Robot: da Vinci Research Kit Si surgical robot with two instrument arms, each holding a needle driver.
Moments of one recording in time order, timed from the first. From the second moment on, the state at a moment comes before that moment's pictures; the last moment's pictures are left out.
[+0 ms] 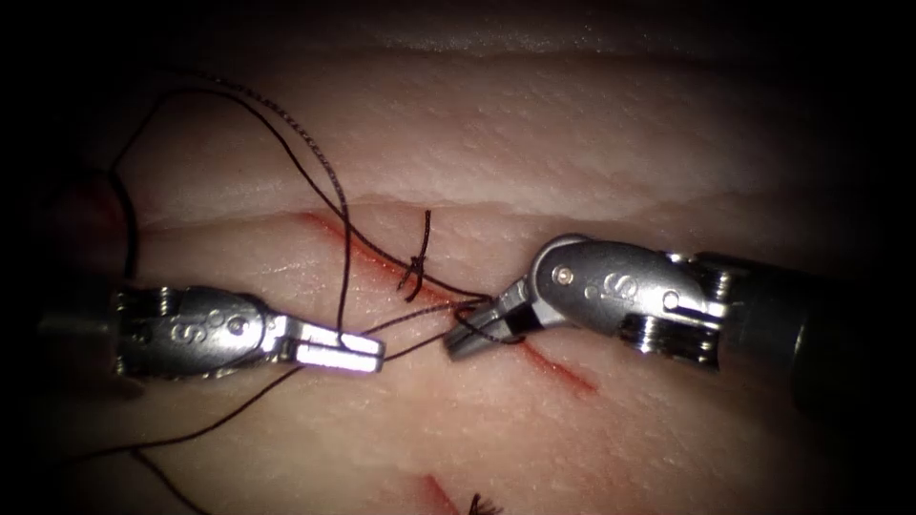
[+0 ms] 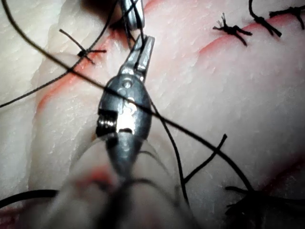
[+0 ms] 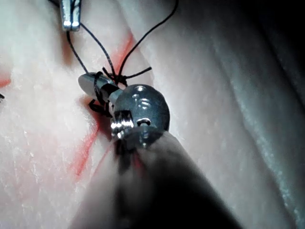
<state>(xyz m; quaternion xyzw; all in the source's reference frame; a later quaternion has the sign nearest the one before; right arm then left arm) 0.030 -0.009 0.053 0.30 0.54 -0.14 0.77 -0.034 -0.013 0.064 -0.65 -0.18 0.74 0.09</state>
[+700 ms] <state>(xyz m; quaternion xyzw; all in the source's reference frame) 0.028 -0.007 0.057 0.29 0.55 -0.12 0.77 -0.031 -0.023 0.054 -0.64 -0.19 0.74 0.06</state>
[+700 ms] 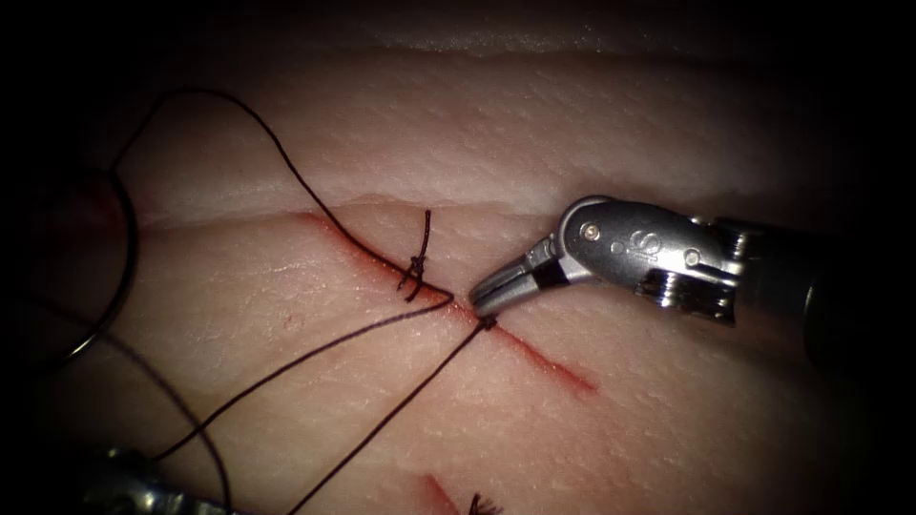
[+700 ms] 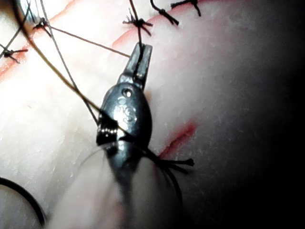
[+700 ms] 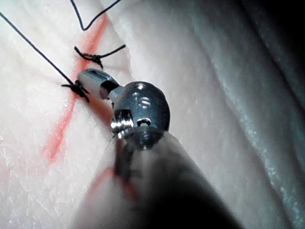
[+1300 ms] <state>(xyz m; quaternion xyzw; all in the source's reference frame) 0.028 -0.006 0.059 0.28 0.54 -0.11 0.78 -0.028 -0.032 0.054 -0.62 -0.20 0.75 0.05</state>
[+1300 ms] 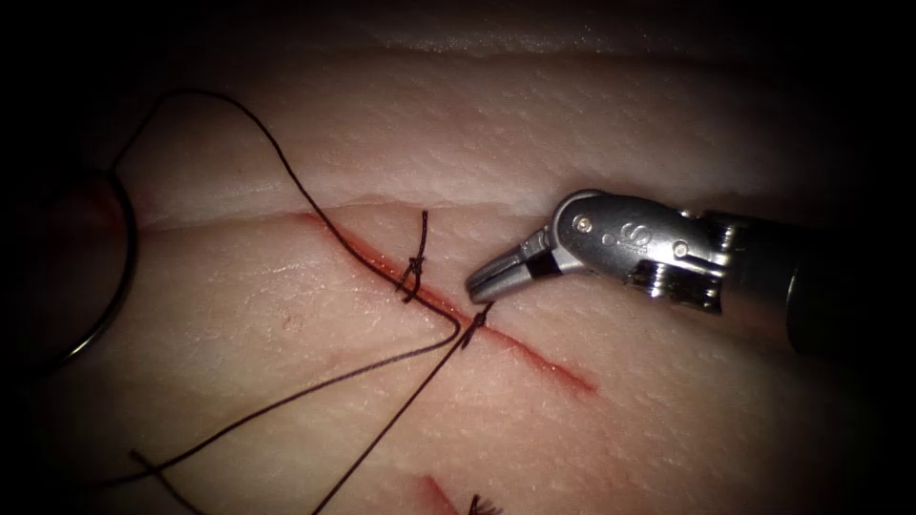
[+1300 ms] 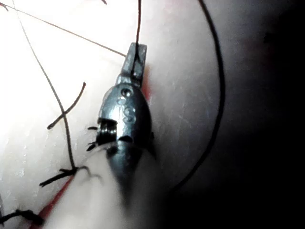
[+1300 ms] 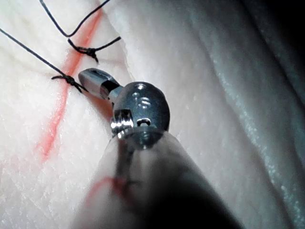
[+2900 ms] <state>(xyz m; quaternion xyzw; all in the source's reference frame) 0.018 -0.009 0.048 0.08 0.60 0.24 0.76 -0.041 -0.015 0.046 -0.65 -0.18 0.74 0.00</state>
